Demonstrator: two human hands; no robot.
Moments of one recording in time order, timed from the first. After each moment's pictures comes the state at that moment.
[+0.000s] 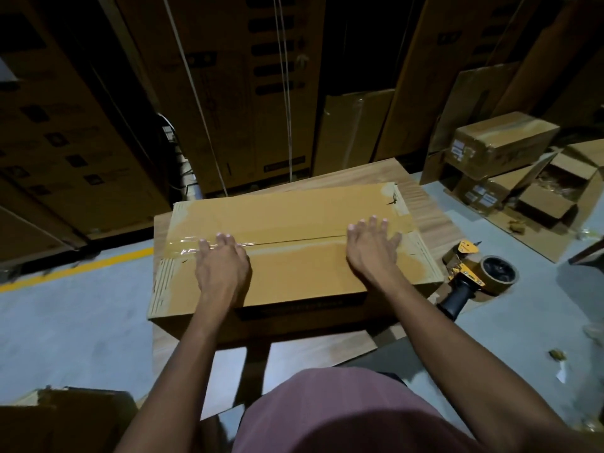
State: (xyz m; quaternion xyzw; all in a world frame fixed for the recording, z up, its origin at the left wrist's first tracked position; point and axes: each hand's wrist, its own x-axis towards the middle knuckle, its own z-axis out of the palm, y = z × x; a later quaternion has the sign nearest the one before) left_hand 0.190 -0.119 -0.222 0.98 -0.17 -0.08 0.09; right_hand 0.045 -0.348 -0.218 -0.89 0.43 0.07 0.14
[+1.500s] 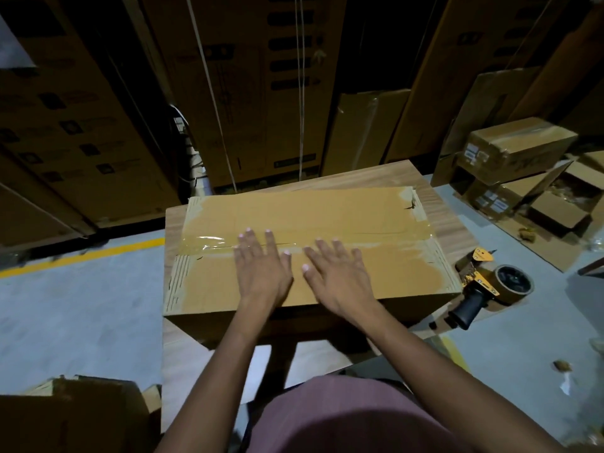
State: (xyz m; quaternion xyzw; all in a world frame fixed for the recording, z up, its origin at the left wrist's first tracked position) left_hand 0.167 -0.148 -0.244 0.96 -0.24 -0.09 0.06; right_hand 0.051 -0.268 -0.234 -0.97 0.19 0.05 0.12
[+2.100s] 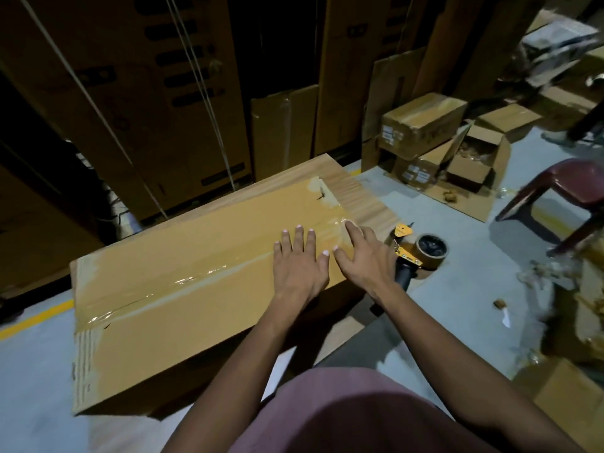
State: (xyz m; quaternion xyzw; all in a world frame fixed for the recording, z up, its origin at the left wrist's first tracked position) left_hand 0.065 -0.314 -0.238 0.87 -0.47 -0.13 0.06; right_hand -0.054 -0.420 -0.242 -0.88 0.45 -0.08 0.11
